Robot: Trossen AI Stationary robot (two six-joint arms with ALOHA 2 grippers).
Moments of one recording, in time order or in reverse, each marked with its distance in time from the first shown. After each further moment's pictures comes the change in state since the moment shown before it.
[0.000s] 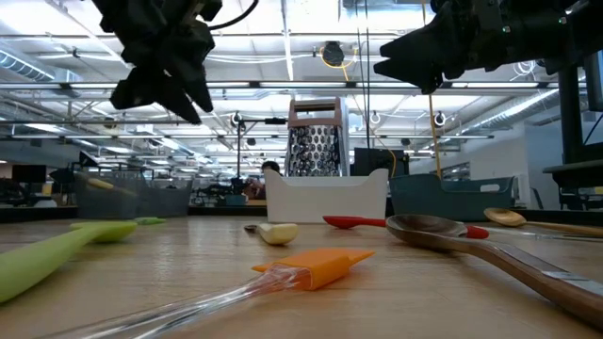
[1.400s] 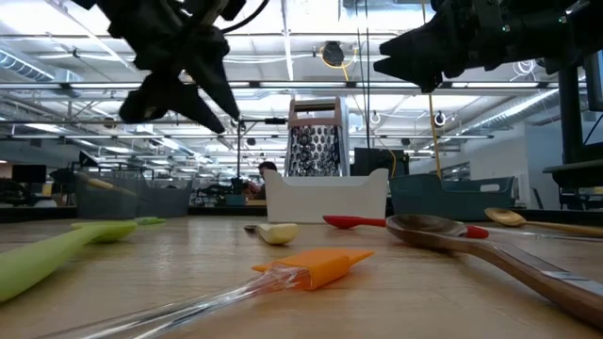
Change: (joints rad) left arm -0.085 0.150 -0.002 0.223 -0.040 -0.139; right arm 0.000 0.000 0.000 0.005 0.000 -0.005
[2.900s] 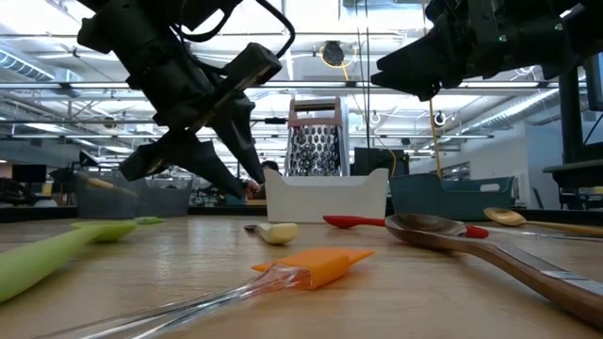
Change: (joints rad) left arm -0.014 0.249 0.002 0.182 -0.027 -0.246; right arm 0.000 0.053 0.000 0.005 0.000 -0.002
